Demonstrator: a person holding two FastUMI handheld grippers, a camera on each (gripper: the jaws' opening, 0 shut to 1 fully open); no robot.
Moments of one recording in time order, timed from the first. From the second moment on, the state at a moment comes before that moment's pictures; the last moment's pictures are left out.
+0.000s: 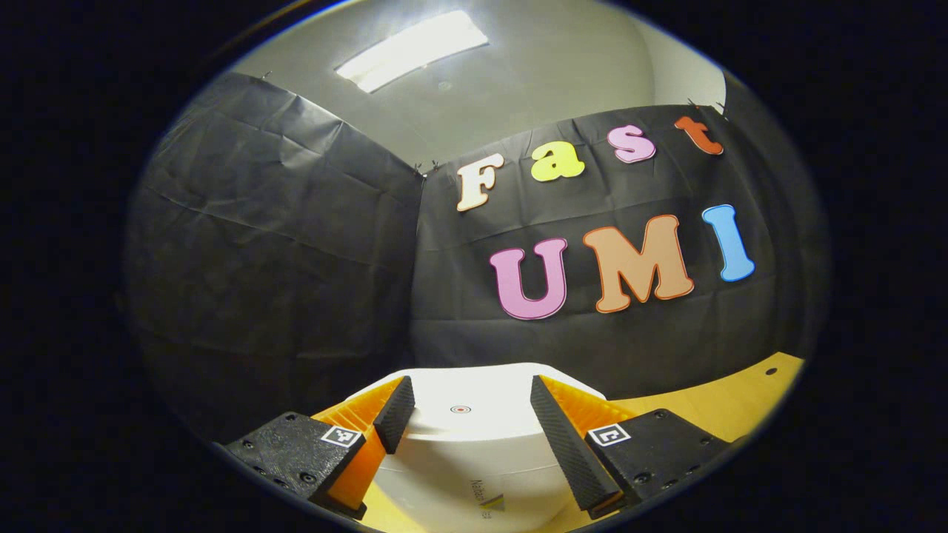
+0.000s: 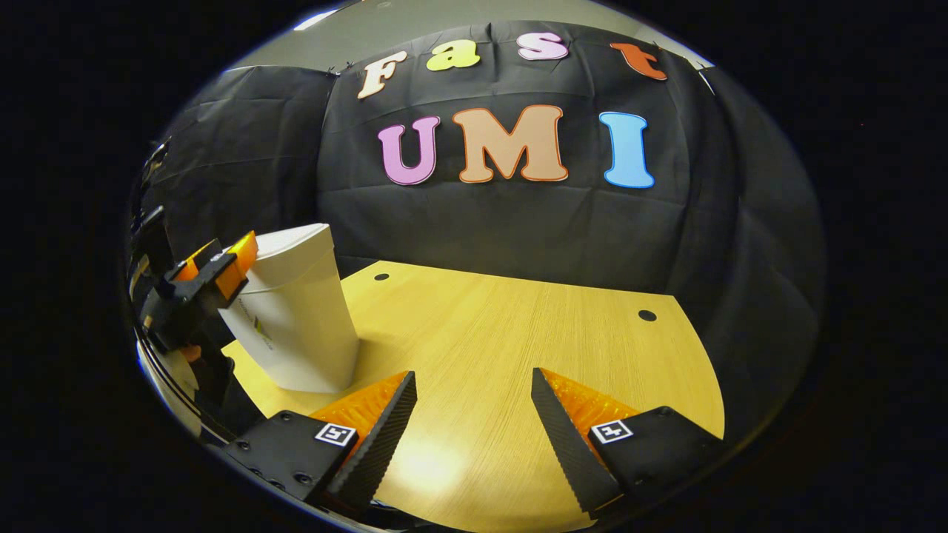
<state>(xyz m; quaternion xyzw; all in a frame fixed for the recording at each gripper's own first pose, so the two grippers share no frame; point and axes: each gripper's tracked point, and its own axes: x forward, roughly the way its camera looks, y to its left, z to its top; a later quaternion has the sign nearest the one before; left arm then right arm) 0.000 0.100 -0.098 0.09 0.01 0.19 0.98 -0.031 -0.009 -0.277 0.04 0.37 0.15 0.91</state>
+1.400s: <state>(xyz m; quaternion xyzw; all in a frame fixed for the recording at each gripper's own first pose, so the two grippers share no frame) 0.036 0.009 -0.055 0.01 -0.01 0.03 1.00 -0.012 -0.001 -0.246 0.05 0.33 0.13 0.93</state>
